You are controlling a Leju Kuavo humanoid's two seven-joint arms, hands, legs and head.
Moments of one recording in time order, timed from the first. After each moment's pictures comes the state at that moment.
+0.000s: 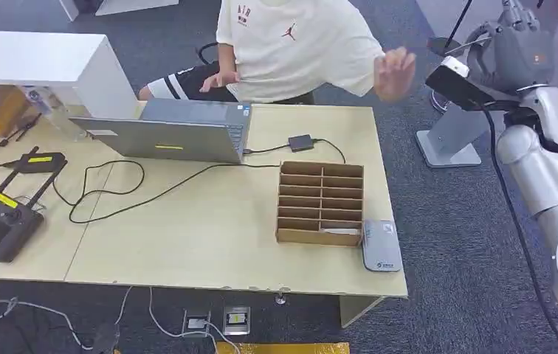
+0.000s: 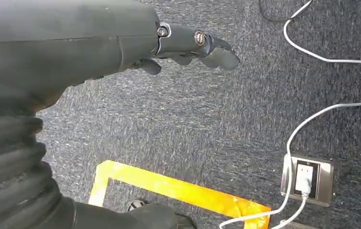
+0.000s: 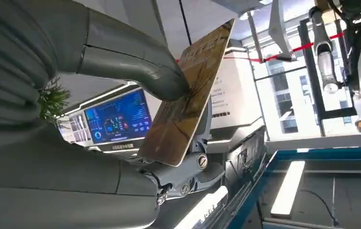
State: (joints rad) left arm -0.16 0.07 0.02 -0.19 -0.16 0.29 -0.27; right arm -1.14 -0.45 0.70 -0.66 0.75 -0.30 -0.26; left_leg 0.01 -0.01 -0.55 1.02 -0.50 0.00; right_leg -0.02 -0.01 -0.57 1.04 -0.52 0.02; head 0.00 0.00
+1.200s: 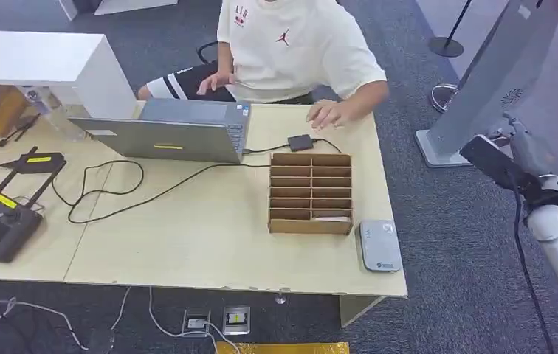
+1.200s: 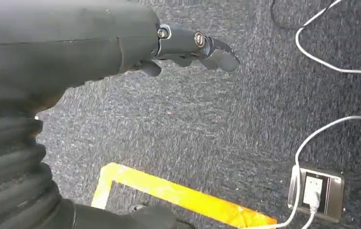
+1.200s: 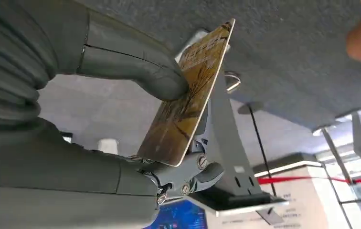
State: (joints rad) left arm -0.14 0.08 -0.02 -0.19 -0.09 0.31 -0.27; right arm -0.68 -0.66 0.50 -0.96 0.51 0.03 -0.08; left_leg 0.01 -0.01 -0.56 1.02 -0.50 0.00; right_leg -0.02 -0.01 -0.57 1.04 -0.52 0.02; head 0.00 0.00
